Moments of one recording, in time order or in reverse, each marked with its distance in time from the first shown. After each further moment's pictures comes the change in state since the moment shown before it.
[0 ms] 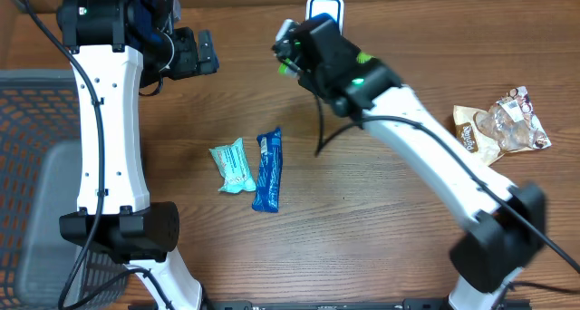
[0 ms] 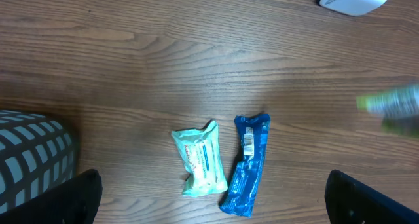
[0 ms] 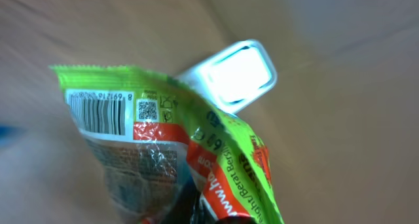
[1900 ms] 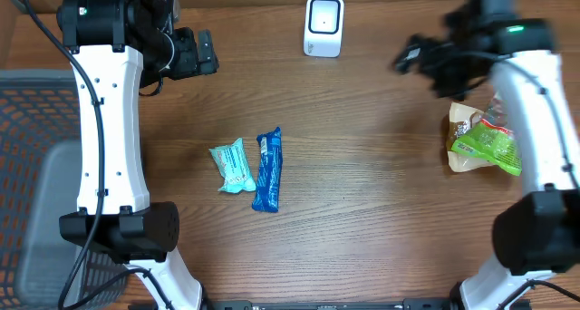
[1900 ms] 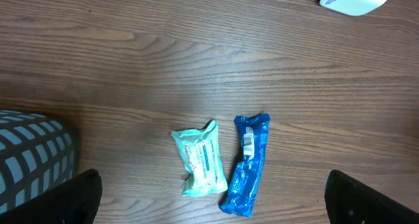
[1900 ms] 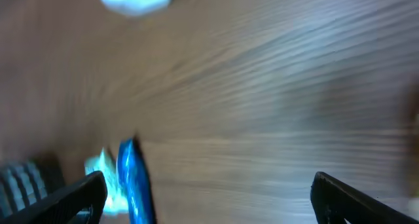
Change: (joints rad) left arm 0.000 0.000 0.000 0.000 0.000 0.000; right arm -0.526 -0.015 0.007 -0.391 -0.653 0.852
